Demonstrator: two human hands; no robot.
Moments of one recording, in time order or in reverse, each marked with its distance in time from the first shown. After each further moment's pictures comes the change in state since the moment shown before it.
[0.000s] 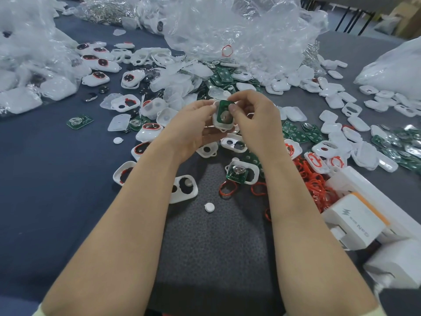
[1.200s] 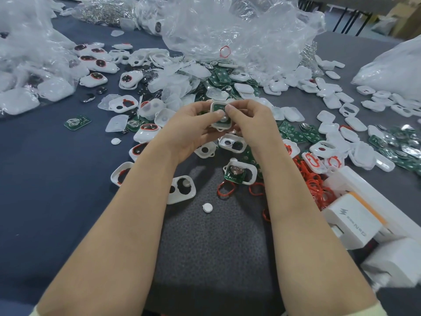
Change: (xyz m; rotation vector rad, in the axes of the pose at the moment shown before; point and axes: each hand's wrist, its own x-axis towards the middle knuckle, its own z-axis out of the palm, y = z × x) left_hand -0.005 -0.001 -0.001 0.013 -0.051 0.042; right_hand 0.005 0.010 0.004 0.335 -0.063 0.275
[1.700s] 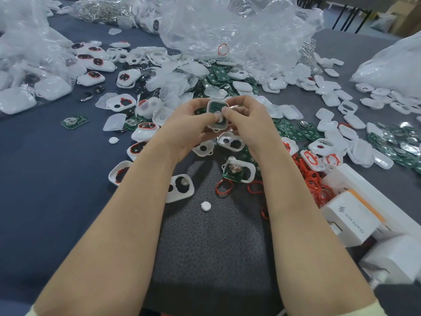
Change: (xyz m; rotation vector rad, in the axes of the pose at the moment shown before) left_hand 0.000 -0.002 0.000 0.076 0.051 0.014; right_hand -0.001 0.000 0.002 0.053 -0.091 0.042
